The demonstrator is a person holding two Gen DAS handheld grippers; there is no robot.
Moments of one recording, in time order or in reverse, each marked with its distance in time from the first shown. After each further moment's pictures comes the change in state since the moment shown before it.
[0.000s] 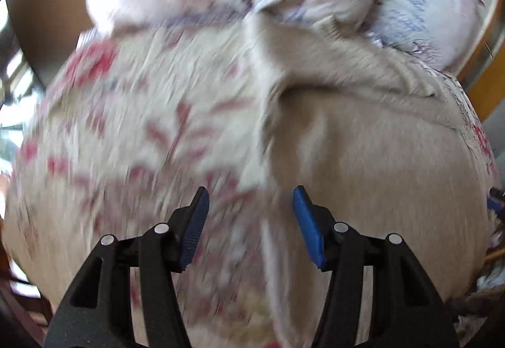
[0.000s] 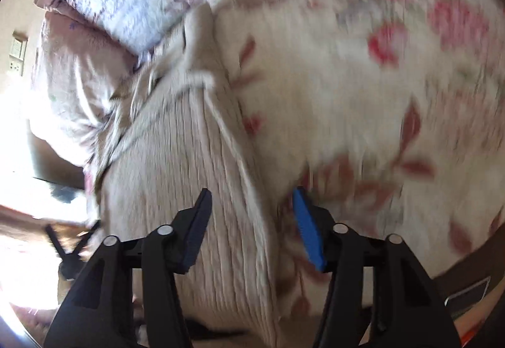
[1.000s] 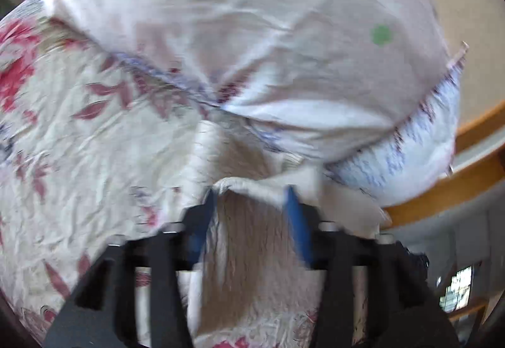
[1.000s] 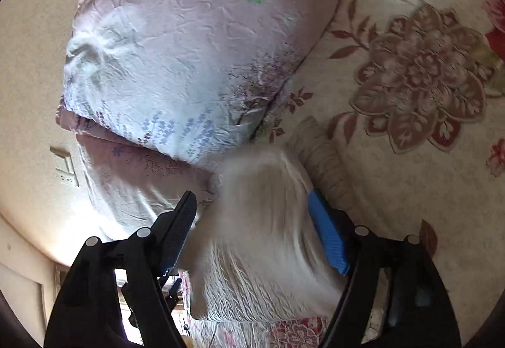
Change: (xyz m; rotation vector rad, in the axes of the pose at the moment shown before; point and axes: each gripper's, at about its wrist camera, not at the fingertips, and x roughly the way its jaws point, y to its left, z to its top) left arm 0.049 0.036 0.161 -0.447 -0.089 -0.451; right arm 0.056 0.085 0.159 0.183 -0.234 0.349
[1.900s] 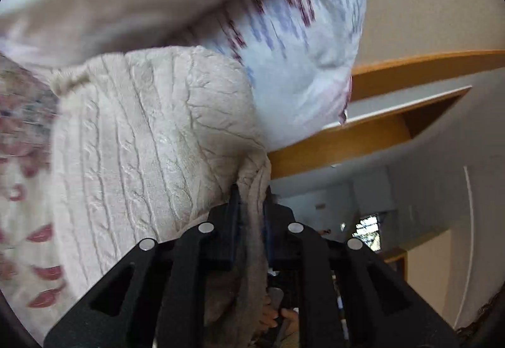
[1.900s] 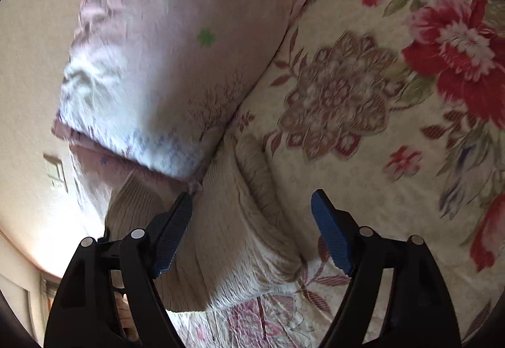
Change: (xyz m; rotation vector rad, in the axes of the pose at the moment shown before) left arm 0.141 -0.231 -0.058 0.041 0.312 -0.620; right arm -0.068 -0.045 0.006 0.021 -0.103 -0.064
